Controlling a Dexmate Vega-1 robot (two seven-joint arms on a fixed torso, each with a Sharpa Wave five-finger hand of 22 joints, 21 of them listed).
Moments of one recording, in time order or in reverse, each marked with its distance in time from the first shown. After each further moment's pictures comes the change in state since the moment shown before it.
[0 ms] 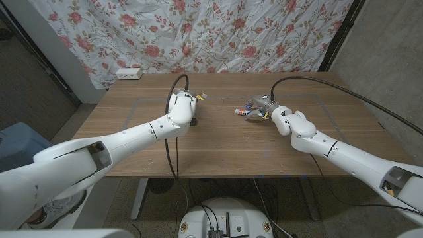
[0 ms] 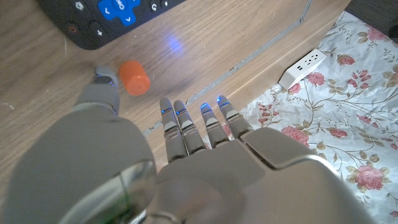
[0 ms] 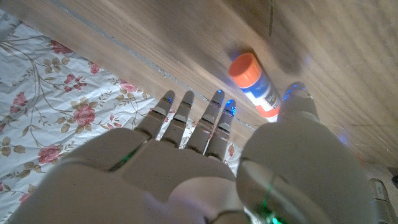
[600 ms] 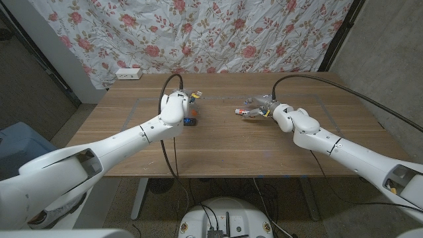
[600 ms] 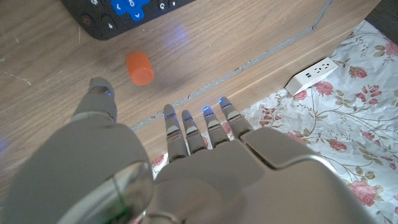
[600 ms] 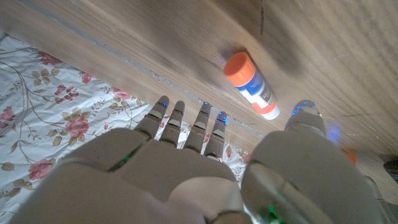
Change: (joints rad) left arm 0.093 0.054 -0.130 -0.101 -0.118 -0.039 0.106; left_hand -0.097 0.024 -0.022 0.022 -0.004 -0.147 -0.006 -0.004 0.000 -0.176 0.041 -0.007 -0.005 -0.069 0.012 0.000 0.000 -0.029 0.016 0.000 0.000; right arm 0.006 -0.015 0.032 -0.009 0.079 0.050 0.040; right_hand -0.143 0.004 -0.049 0.040 0.019 -0.229 0.042 -0.011 -0.005 -0.267 0.095 -0.004 0.000 -0.147 0.100 -0.075 -0.003 -0.107 0.050 -0.004 0.000
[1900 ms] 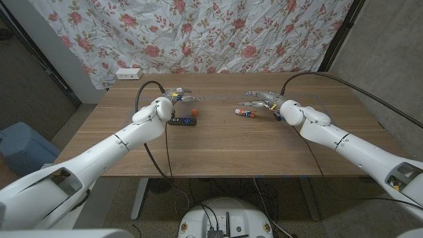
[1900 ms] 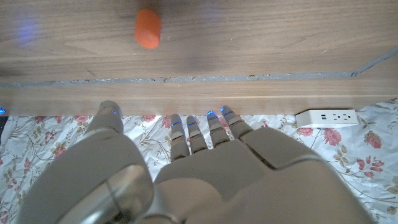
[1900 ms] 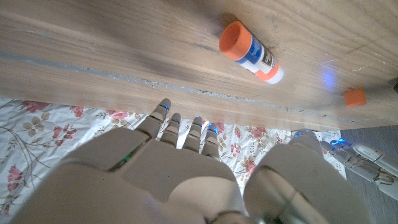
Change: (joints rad) left arm 0.217 0.056 -0.321 -0.025 -0.556 -0.216 0.488; left_hand -0.164 0.112 -0.004 0.032 0.000 -0.126 0.044 0.016 -0.005 -0.098 -0.001 0.023 0.000 -0.077 0.002 0.004 0.000 -0.110 -0.083 0.004 0.000; right arm -0.018 0.008 0.116 0.081 0.333 0.141 -0.087; right_hand -0.203 0.033 -0.069 0.077 -0.005 -0.198 0.061 0.001 -0.005 -0.216 0.028 0.004 -0.022 -0.130 -0.019 -0.055 -0.019 -0.006 -0.103 0.008 0.000
